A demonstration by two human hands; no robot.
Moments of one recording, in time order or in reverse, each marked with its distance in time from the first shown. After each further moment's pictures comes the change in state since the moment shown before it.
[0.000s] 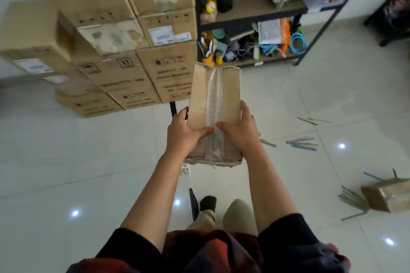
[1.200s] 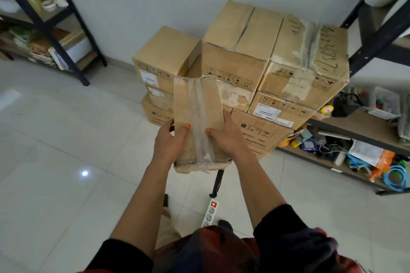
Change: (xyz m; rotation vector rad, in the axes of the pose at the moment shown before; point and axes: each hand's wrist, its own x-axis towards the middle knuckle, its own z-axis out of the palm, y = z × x) left_hand 0.142 -0.050 -0.265 -0.419 0.567 -0.316; right_hand 0.121 -0.263 0.262 -0.304 -0.548 -0.409
